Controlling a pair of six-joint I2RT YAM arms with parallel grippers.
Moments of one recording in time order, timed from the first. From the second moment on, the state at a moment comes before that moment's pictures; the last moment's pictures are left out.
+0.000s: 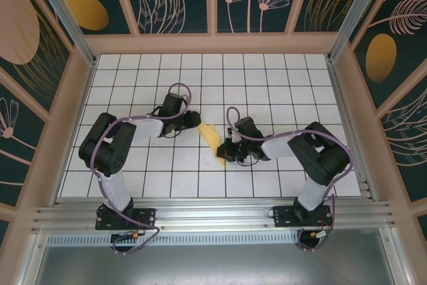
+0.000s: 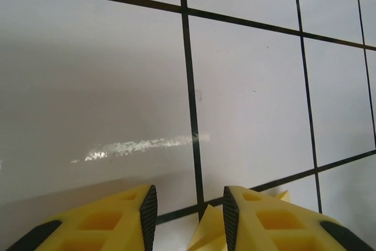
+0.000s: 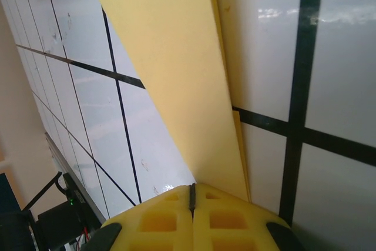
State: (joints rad) left arm -0.45 1.83 0.92 0.09 0.25 -0.61; right arm 0.69 1.72 0.64 0.20 -0.59 0.95
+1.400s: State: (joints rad) left arm -0.83 1.88 1.23 -0.51 -0.21 -0.92; right arm 0.47 1.45 0.51 0.20 -0.41 0.94
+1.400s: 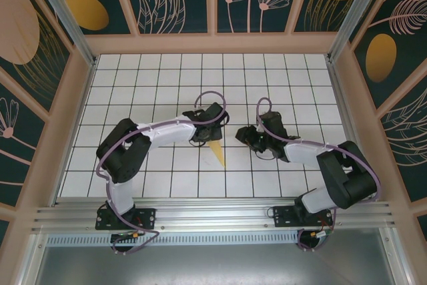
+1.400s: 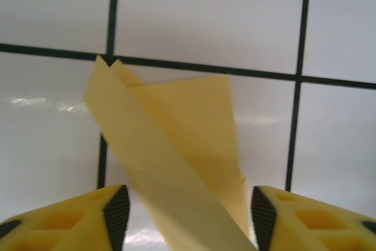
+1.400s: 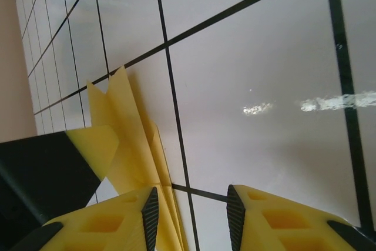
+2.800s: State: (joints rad) left arm -0.83 1.64 0.88 -0.35 -0.24 -0.95; right arm 0.67 1.74 0.83 0.00 -0.47 0.68
